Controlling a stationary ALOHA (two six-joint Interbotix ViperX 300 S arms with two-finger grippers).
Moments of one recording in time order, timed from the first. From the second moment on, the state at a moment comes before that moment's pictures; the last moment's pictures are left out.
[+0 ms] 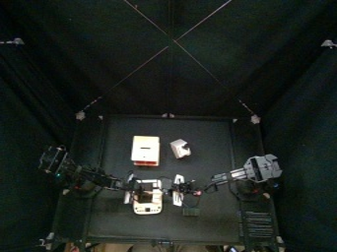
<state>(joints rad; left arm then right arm) -0.30 -0.12 1.14 -0.23 -0.50 0.07 0.15 0.11 0.43 -0.17 0.40 0.47</state>
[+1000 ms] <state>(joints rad) -0.30 -0.10 1.13 -0.23 -0.50 0.07 0.15 0.15 0.42 -0.19 0.38 0.47</state>
